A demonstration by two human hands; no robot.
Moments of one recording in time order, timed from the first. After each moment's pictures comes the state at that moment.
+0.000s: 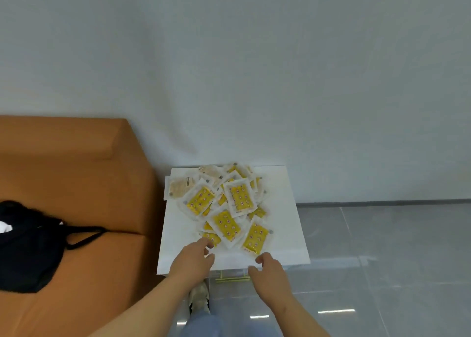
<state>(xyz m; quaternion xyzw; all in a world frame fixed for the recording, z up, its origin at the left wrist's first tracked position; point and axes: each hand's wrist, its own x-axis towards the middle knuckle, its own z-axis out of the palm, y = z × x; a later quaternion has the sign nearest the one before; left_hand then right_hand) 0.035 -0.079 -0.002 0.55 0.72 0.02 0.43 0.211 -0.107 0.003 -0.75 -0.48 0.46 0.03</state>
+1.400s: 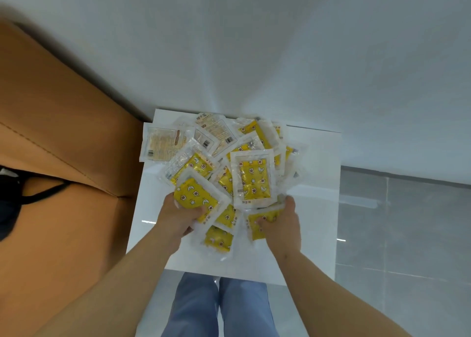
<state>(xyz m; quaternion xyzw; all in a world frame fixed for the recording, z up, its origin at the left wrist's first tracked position) 0.032 0.049 -0.129 0.01 0.77 0.28 0.58 0.231 0.065 -0.147 -0.78 -0.43 0.45 0.00</state>
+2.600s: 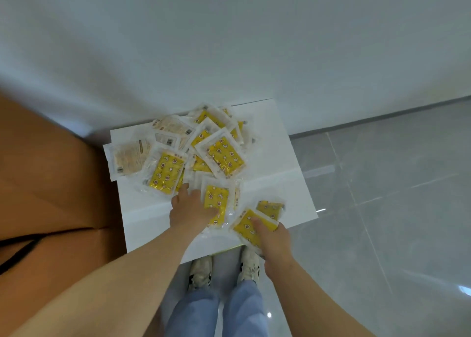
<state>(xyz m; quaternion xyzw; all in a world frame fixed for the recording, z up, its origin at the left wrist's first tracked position) 0.059 0.029 -0.128 0.59 0.69 -0.14 0.39 0.202 -0.054 -0.092 -0.77 -0.03 0.54 0.34</state>
